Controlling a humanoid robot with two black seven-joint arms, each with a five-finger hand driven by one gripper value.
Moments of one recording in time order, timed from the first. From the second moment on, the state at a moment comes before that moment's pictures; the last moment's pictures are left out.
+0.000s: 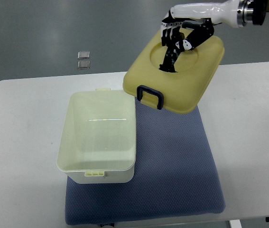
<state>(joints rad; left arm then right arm) -0.01 0.00 -0.02 -0.25 0.01 -0.09 0.15 1.19 -0.65 0.62 1.17 -1.48 0.61 0.24</state>
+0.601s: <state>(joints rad) -0.01 0.00 -0.02 -0.25 0.01 -0.09 0.15 1.05 -0.68 0.34 1.13 -1.50 0.60 0.32</state>
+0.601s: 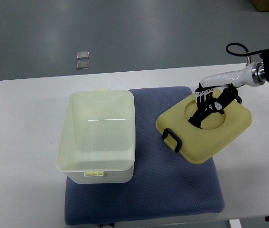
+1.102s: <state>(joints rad) -0.01 0.00 -0.02 -0.25 0.01 -0.09 0.15 1.04 -0.45 0.34 1.09 -1.51 0.51 0.30</state>
